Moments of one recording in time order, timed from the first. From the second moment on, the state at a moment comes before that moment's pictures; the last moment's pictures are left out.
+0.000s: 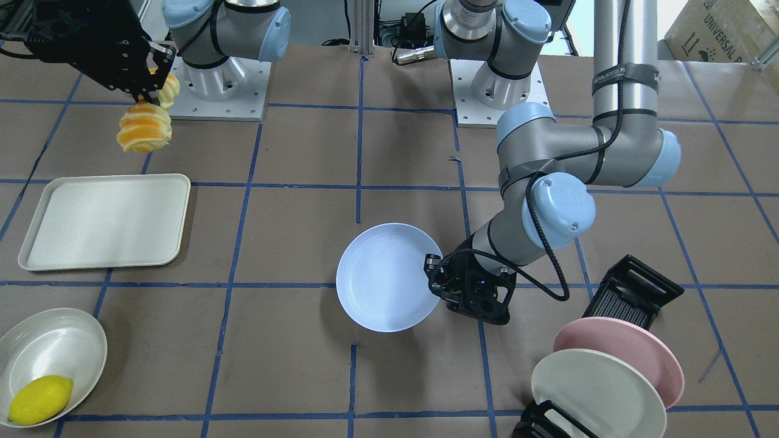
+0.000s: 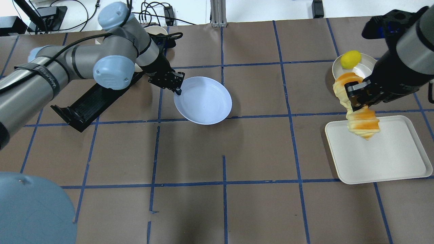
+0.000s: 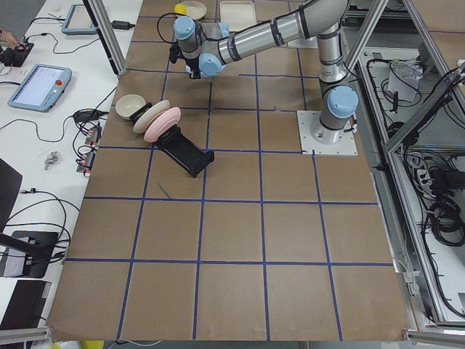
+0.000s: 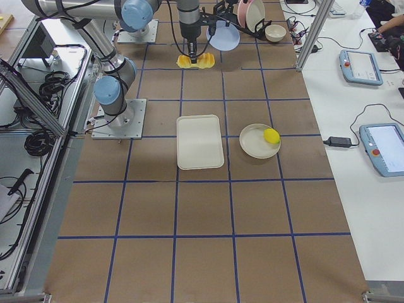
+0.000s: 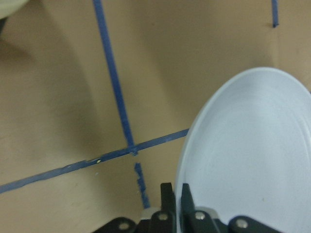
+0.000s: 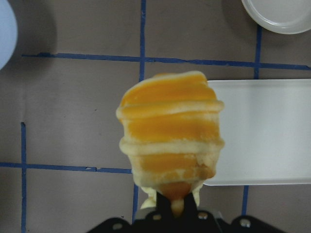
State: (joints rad) left arm -1.63 -2.01 -1.62 -1.11 1.29 0.17; right arm 1.45 -1.83 1.79 -1.60 -1.55 -0.21
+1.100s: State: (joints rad) left arm -1.62 -1.96 -1.63 -1.11 1.39 0.15; right arm 1.69 -1.56 1.80 -1.89 -1.54 -0.16
